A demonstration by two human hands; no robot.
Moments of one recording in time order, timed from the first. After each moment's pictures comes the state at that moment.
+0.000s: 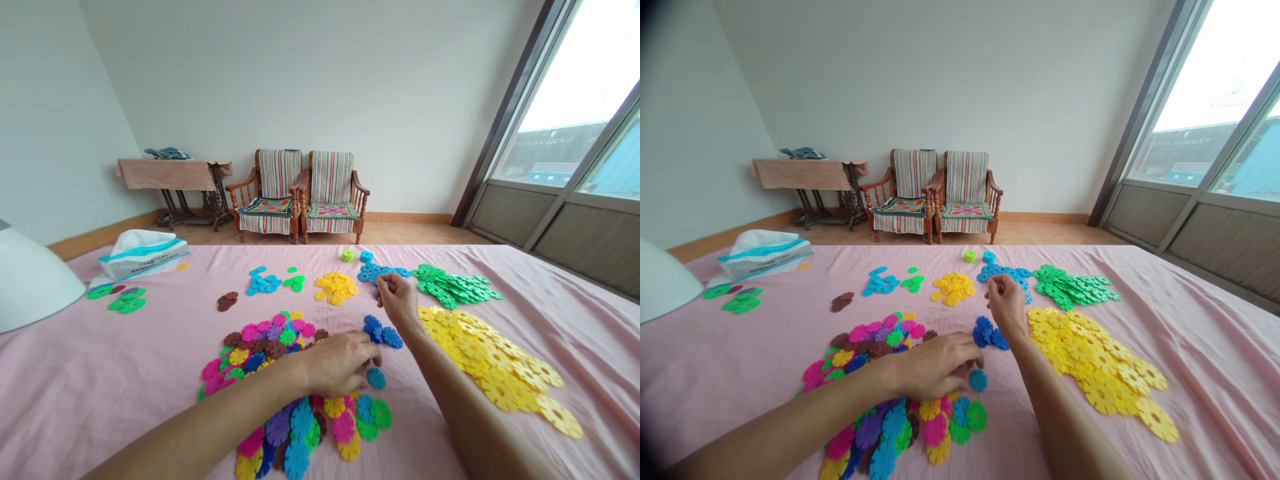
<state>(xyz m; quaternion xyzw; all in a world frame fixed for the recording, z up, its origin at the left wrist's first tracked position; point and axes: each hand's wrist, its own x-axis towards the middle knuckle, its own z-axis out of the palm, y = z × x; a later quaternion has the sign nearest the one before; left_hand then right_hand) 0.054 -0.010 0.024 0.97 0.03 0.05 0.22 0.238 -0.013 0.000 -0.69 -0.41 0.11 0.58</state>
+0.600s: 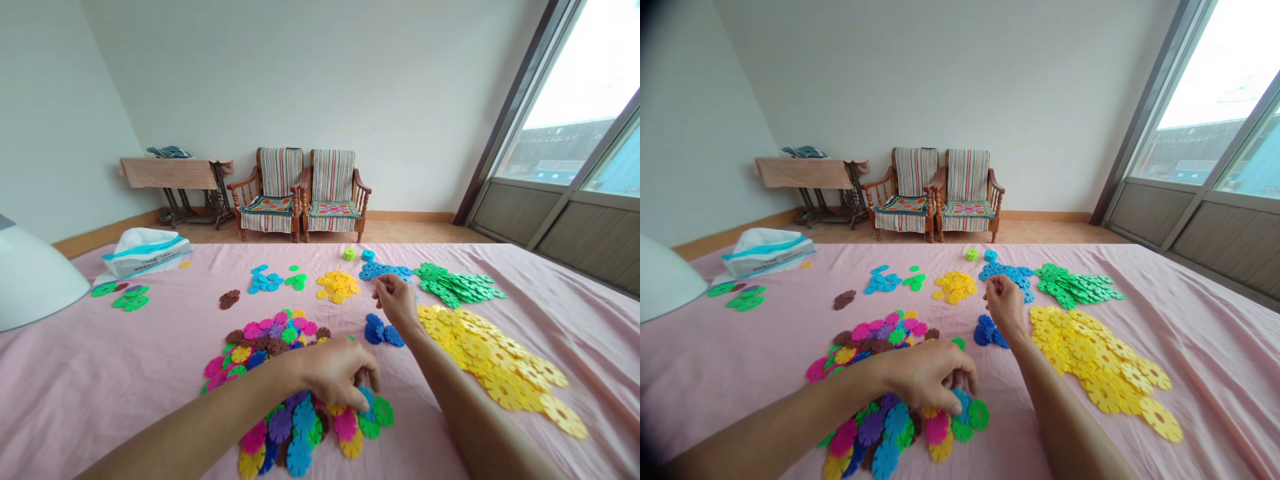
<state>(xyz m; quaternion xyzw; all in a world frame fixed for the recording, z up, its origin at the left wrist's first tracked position) 0.046 -0.014 0.034 0.93 0.07 -0.05 0.35 0.231 -0.015 0.001 -0.69 -0.44 0.11 0.56</state>
